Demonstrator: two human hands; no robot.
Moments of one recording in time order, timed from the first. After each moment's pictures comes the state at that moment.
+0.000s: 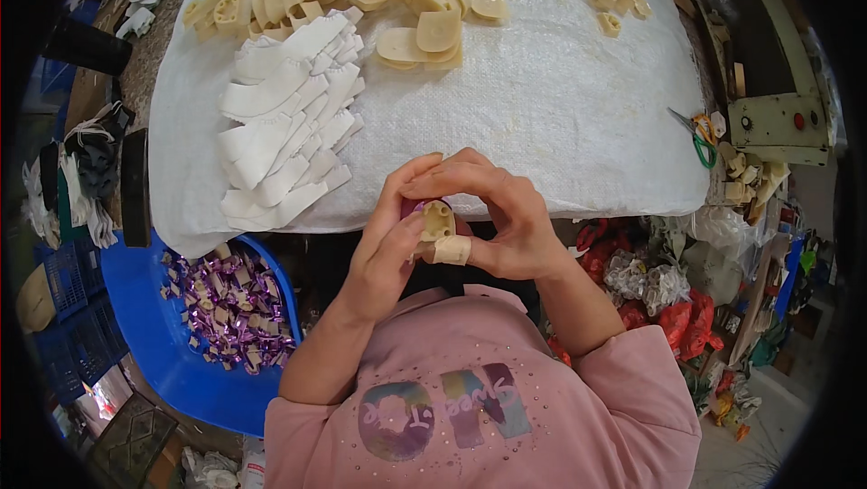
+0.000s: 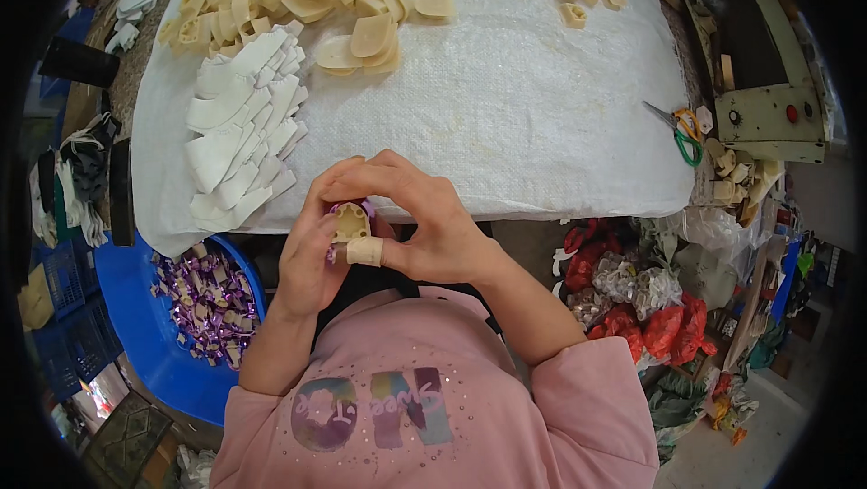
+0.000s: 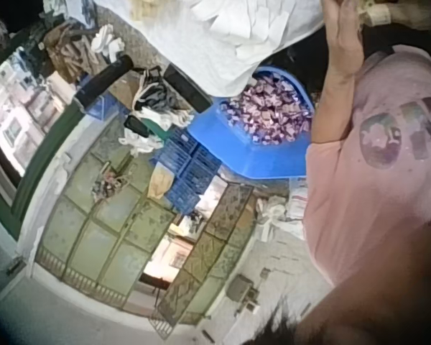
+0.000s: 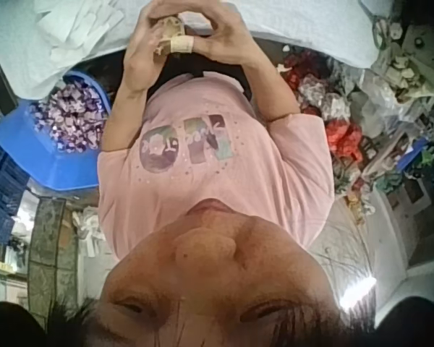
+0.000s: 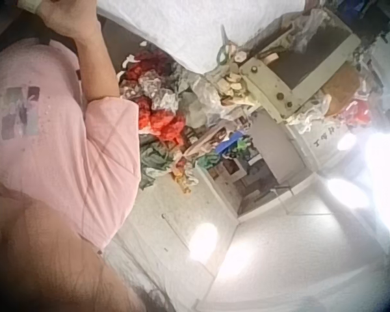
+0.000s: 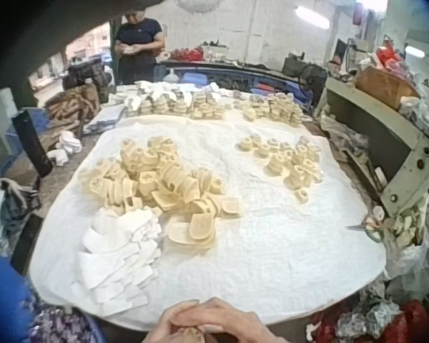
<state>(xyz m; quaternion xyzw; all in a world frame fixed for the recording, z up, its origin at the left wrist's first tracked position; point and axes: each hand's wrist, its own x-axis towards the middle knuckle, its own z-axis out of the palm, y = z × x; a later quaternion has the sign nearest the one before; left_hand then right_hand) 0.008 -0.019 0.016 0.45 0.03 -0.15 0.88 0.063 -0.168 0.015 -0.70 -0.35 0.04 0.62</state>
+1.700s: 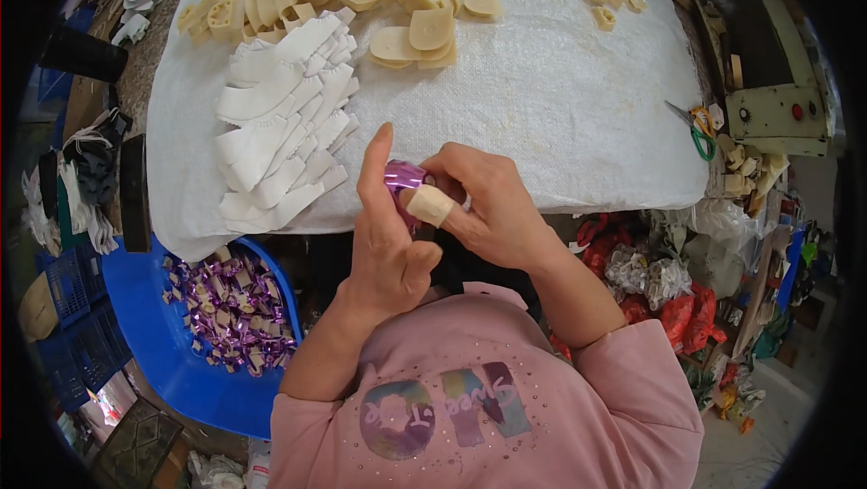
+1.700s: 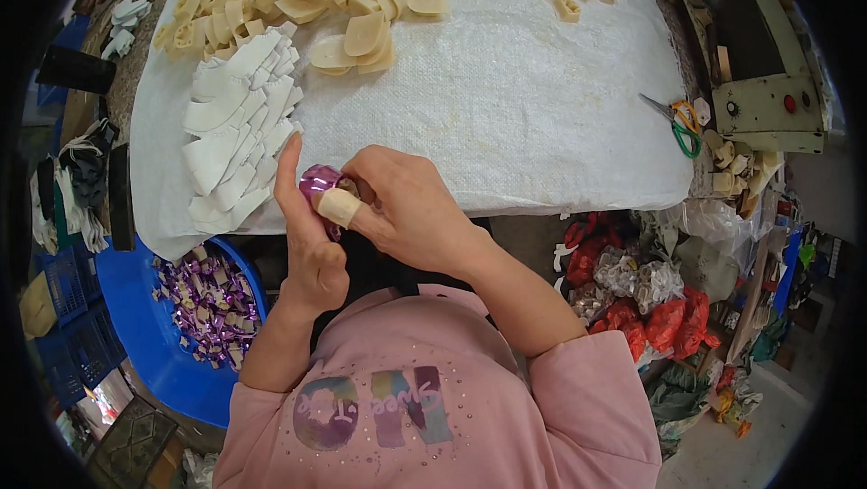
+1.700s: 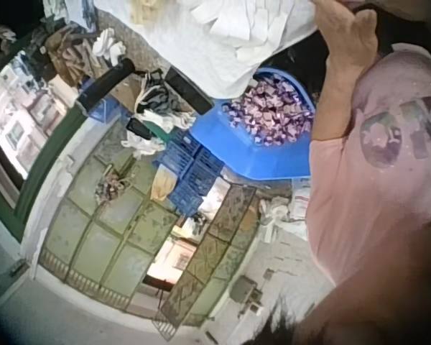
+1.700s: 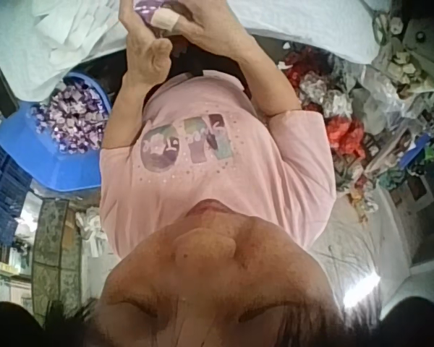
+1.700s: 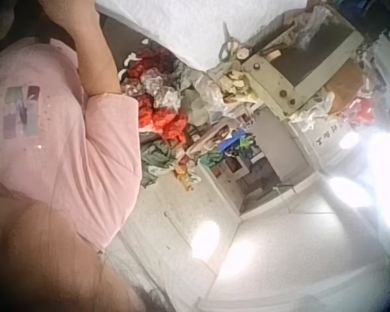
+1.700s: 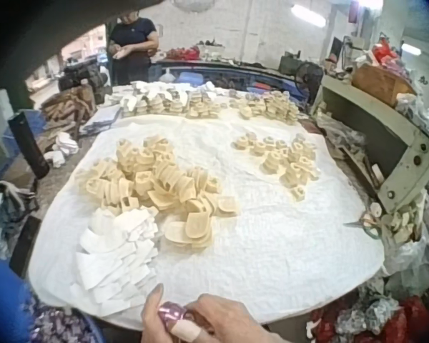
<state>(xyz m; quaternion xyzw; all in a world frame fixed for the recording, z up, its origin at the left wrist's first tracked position) 0.012 -0.020 0.001 0.75 -0.10 0.12 0.64 0.067 -0.155 0.034 -0.84 -0.26 0.13 0.45</state>
